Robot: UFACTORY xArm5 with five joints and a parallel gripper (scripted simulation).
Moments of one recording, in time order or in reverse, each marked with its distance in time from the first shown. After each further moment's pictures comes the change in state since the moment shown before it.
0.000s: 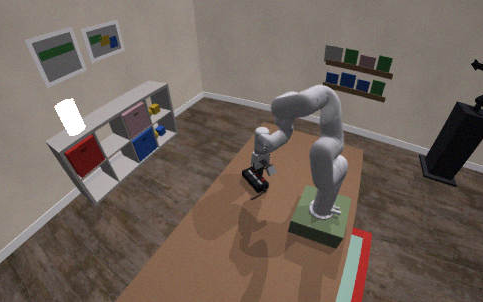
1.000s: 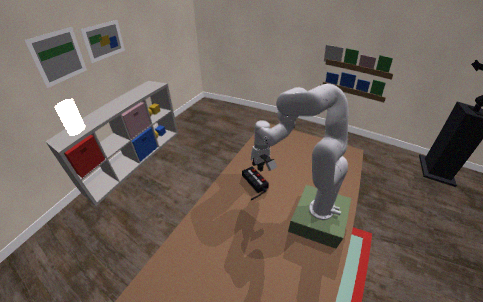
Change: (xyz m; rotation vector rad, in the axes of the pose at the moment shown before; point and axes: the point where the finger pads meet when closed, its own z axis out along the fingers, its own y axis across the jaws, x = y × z) arm 0.000 0.000 -0.037 0.000 0.000 0.000
